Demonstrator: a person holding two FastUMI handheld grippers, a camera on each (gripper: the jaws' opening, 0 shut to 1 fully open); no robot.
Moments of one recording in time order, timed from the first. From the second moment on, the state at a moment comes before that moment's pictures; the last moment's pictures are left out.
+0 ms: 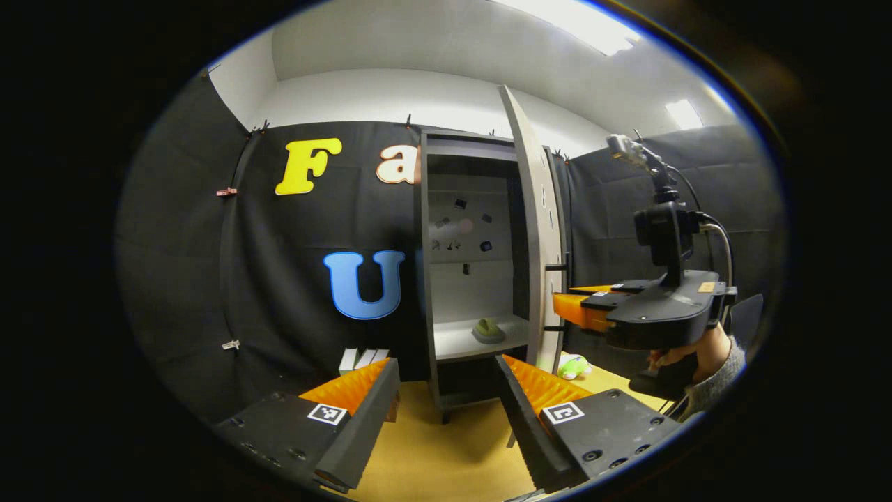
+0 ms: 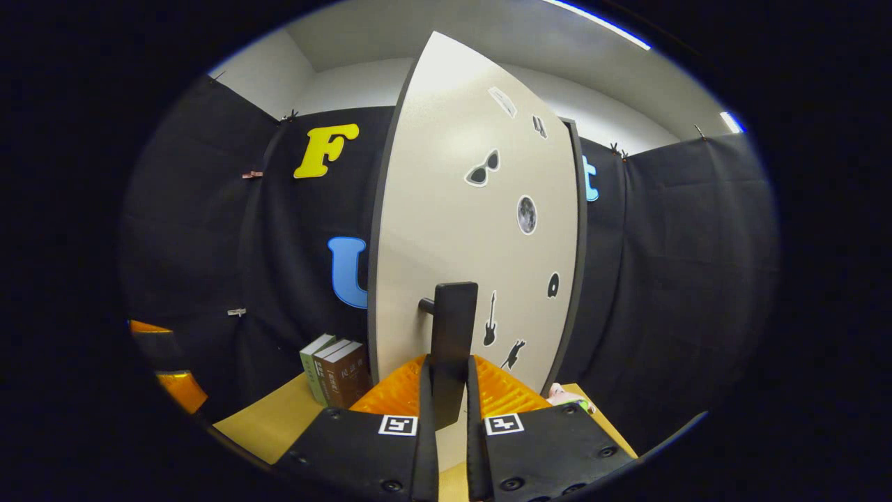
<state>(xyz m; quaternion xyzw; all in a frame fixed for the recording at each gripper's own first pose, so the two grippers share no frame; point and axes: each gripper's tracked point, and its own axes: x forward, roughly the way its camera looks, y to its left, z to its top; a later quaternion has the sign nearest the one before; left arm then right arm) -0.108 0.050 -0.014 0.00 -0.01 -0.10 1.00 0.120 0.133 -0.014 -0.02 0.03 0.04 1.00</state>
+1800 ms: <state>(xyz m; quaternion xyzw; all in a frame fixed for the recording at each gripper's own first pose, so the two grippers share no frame) 0.112 -0.136 -0.001 -0.04 0.02 -0.12 0.99 0.050 -0.114 0.009 0.01 0.01 0.05 1.00</state>
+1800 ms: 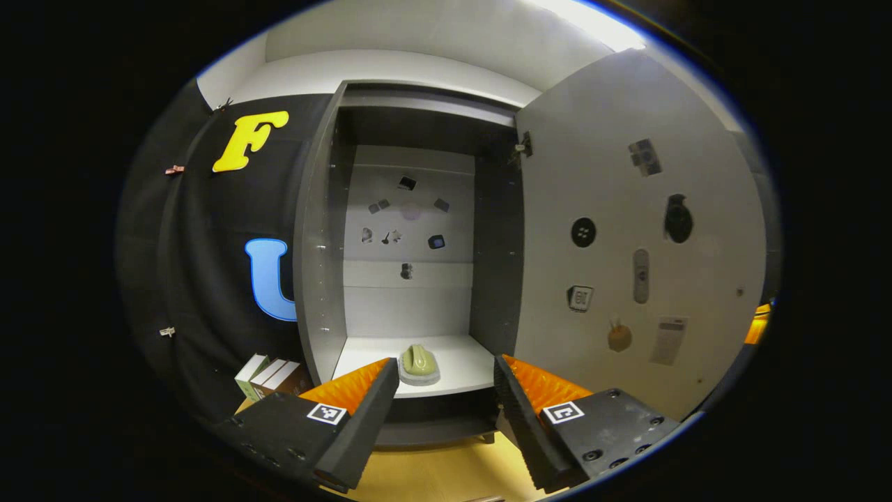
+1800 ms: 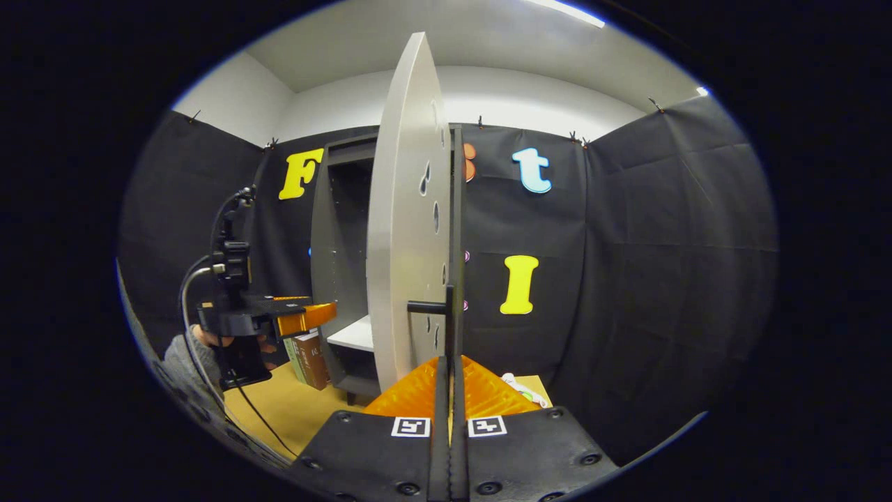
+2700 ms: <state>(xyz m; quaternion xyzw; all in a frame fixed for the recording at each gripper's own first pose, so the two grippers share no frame) 0.328 -0.162 -0.070 -0.04 0.28 -0.13 0.95 0.063 -0.288 -0.061 -0.08 0.04 -0.18 0.98</state>
